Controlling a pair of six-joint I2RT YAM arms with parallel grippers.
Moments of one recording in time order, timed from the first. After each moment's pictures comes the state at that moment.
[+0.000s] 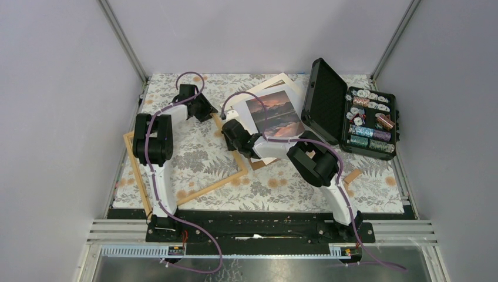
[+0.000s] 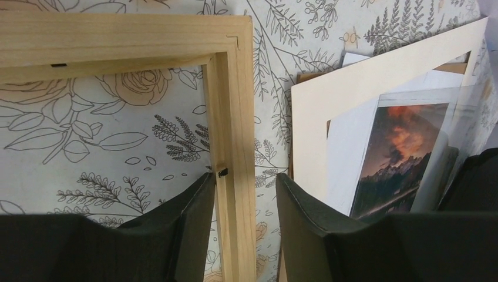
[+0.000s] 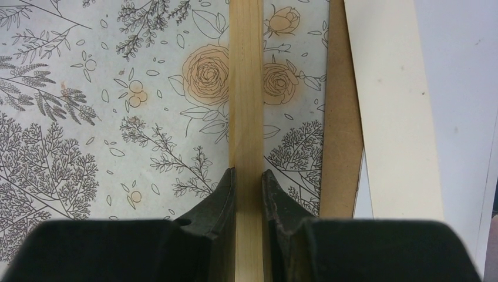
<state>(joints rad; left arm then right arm) -0.07 2.13 1.43 -0.12 0.26 -0.79 0.91 2.22 1.49 0.05 0.27 0.35</state>
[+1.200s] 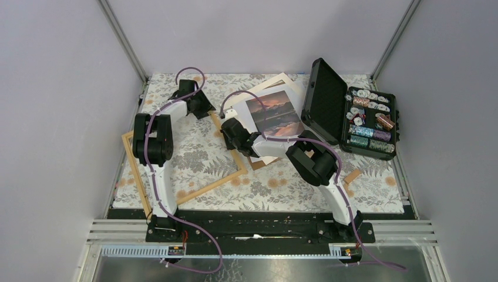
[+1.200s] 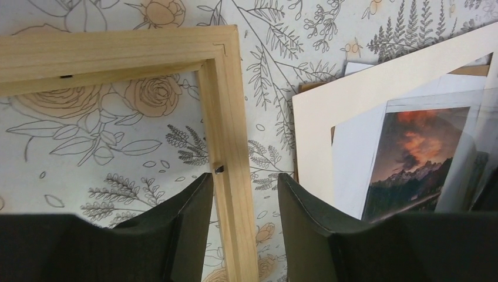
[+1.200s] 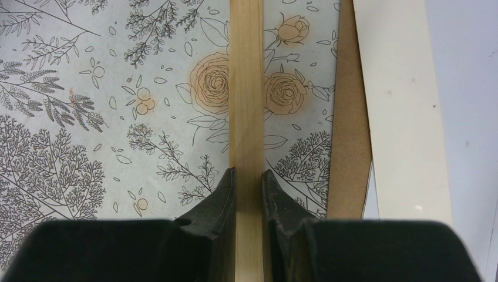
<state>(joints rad) -0.07 2.12 1.50 -0.23 0.19 -0.70 0.91 2.24 1.52 0.05 0.24 0.35</state>
